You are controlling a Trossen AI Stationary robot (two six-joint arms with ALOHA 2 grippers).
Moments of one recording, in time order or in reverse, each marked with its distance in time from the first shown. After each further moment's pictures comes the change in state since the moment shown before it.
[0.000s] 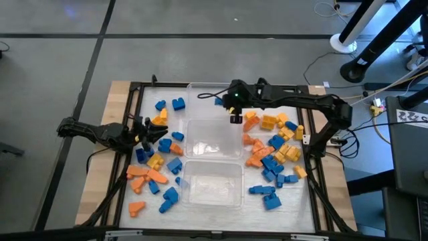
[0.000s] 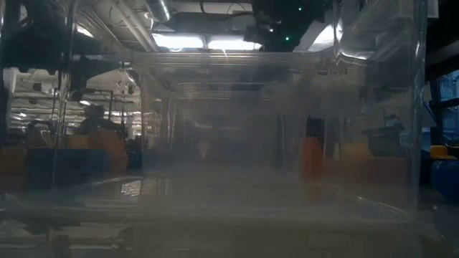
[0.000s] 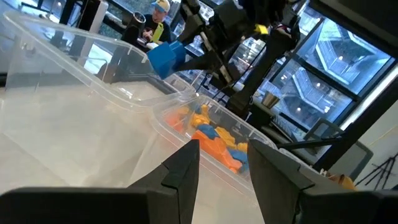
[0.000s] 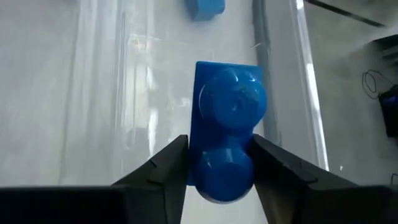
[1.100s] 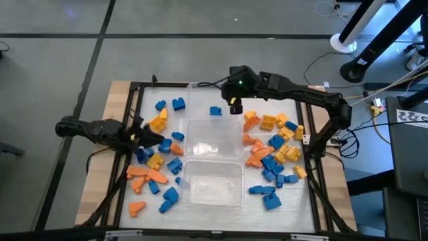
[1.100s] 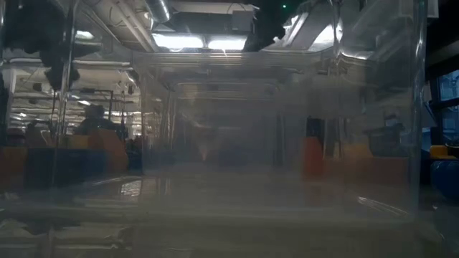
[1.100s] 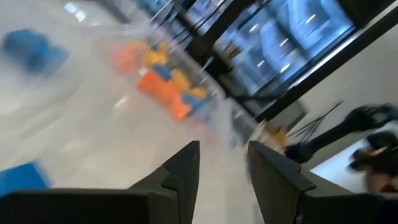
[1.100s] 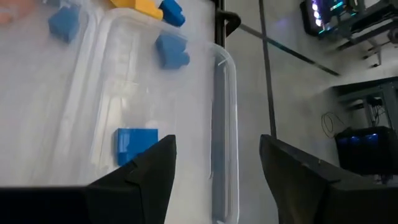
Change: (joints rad) left arm 0.000 0.029 0.211 -0.361 0.283 -0.245; right arm 0.000 0.002 0.279 -0.143 0.002 -0.158
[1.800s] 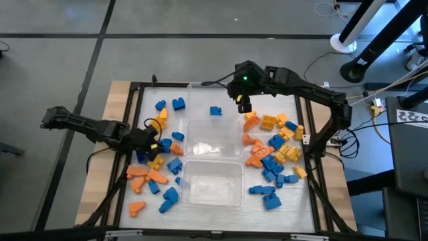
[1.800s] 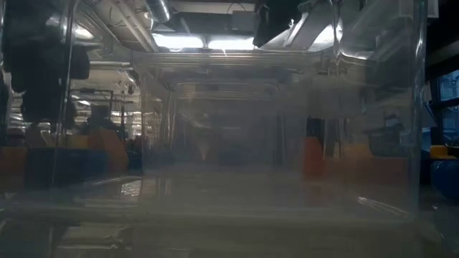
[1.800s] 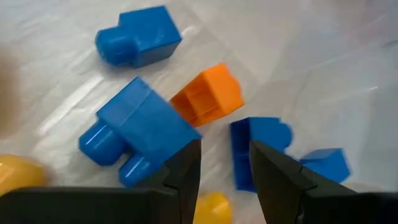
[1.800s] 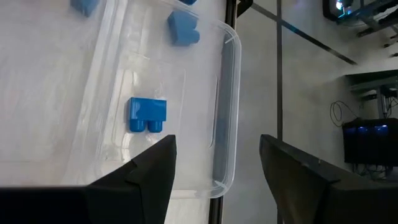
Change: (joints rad) left arm 0.020 0.495 0.071 -0.265 0.048 -0.108; right arm 0.000 0.000 0.153 -0.256 0.002 -0.014
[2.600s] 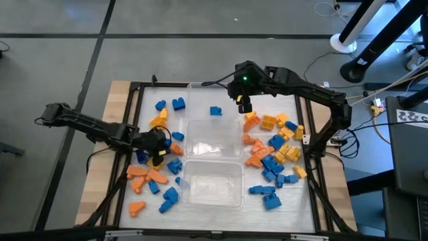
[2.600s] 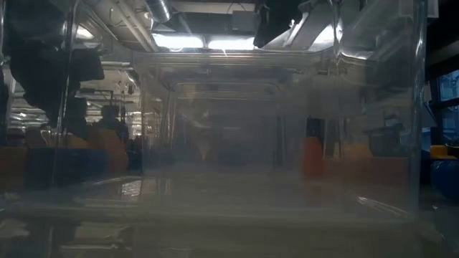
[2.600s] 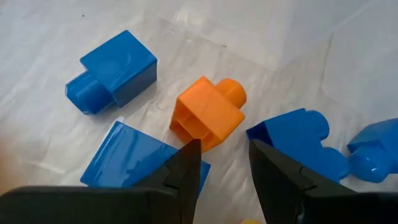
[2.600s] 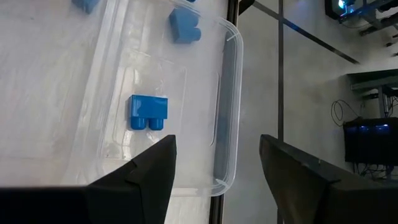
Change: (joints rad) left arm 0.011 0.252 0.000 0.199 -0.012 0.334; right arm 0.000 0.000 0.000 -0.008 0.000 -0.002
